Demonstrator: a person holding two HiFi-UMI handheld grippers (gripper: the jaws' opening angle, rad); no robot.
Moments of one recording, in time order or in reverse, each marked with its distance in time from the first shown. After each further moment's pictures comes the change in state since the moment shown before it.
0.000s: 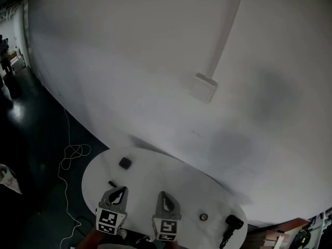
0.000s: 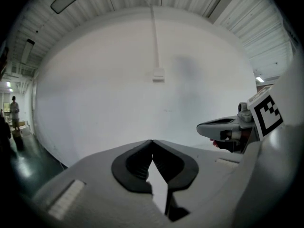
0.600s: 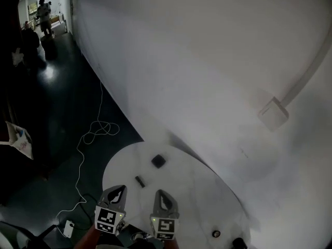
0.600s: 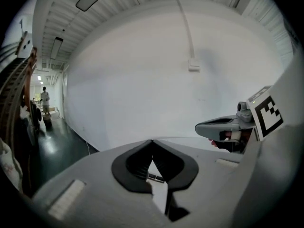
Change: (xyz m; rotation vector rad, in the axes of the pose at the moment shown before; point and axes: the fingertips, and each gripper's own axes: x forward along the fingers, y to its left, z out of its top) left arm -0.067 0.112 -0.089 -0.160 0.127 0.293; right arm 0.079 0.146 -0.036 -0.081 0.099 0.362
